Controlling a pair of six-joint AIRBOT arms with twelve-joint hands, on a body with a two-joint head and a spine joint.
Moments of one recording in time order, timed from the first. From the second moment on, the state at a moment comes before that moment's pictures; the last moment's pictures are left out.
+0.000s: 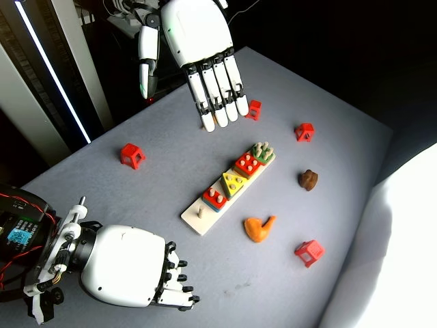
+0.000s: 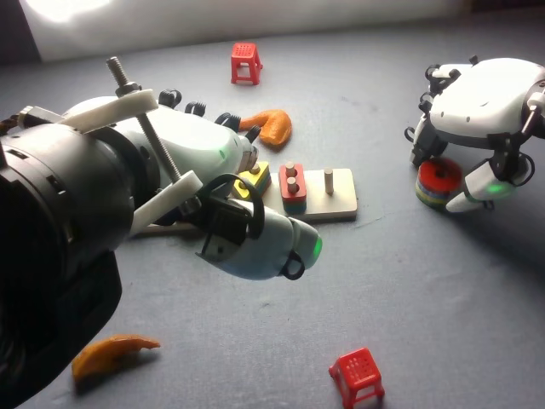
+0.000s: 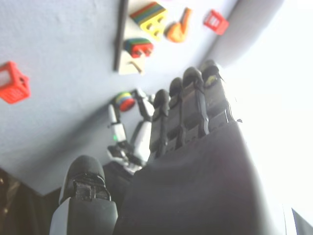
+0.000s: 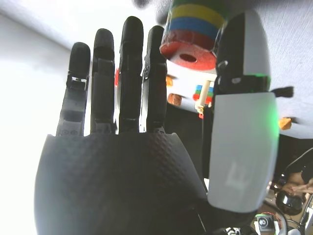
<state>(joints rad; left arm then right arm) 0.09 -0.93 0.43 1.01 1.07 -0.11 -0.46 -1.16 1.30 0.35 0.21 -1.48</state>
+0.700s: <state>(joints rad) 0.09 -0.93 0.43 1.02 1.07 -0.13 -0.46 -1.16 1.30 0.35 0.22 -1.48</state>
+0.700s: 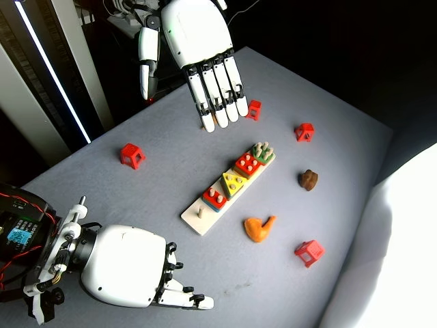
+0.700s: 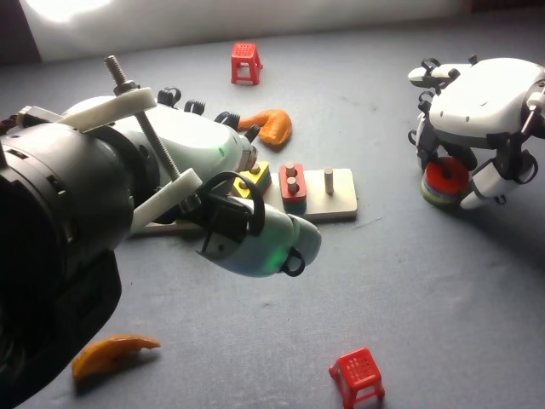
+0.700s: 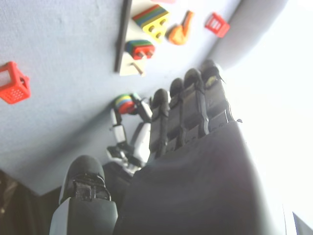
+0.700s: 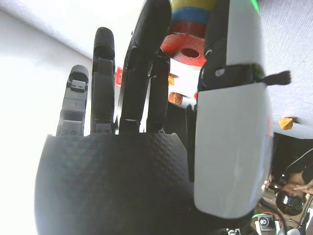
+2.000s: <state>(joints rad) 0.09 -0.93 0.43 1.03 1.07 -0.13 -0.21 -1.31 1.30 0.35 0.01 -1.56</state>
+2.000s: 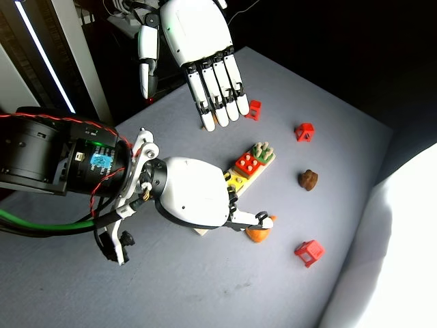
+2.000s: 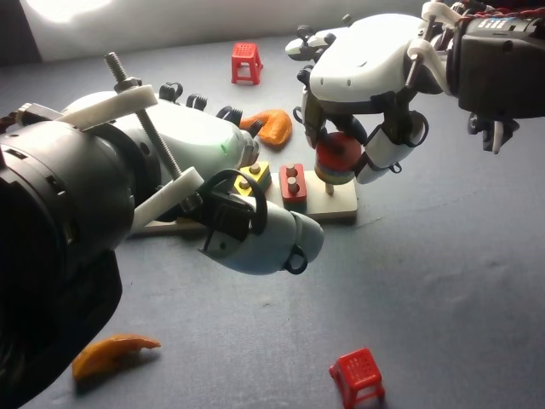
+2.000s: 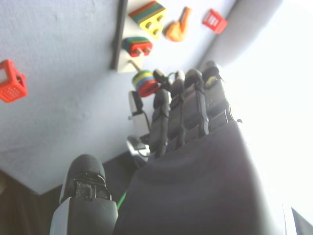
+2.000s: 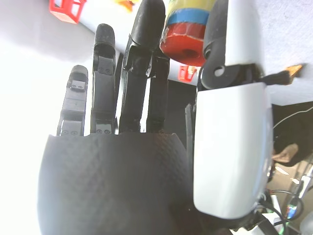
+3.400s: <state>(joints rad) 0.09 -0.93 0.43 1.03 1.07 -0.13 -0.25 -1.33 1.30 0.35 0.06 -1.61</state>
